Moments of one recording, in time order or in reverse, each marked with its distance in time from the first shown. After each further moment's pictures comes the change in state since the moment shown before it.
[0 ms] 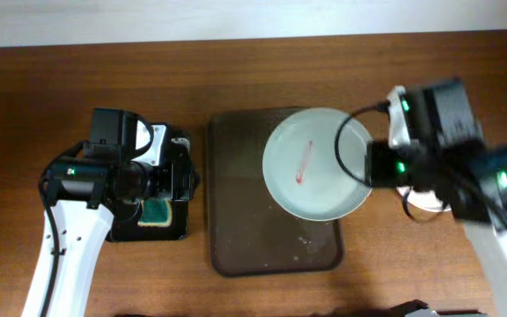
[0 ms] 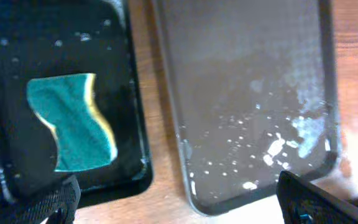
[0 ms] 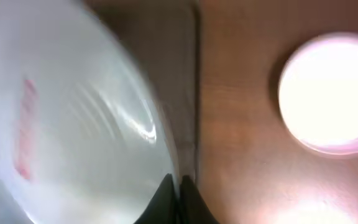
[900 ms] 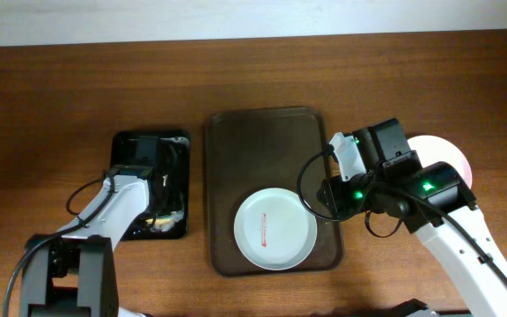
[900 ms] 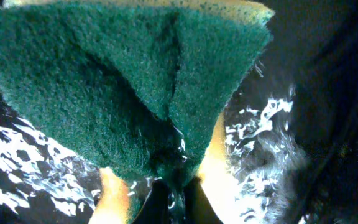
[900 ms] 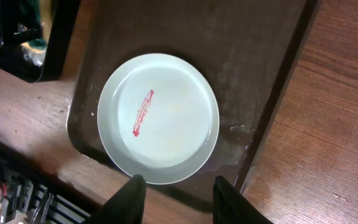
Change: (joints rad) left arm 0.005 0.358 -0.380 0.467 -0.349 -0.225; right arm 0.072 -0.046 -0.446 0.311 -0.243 -0.175
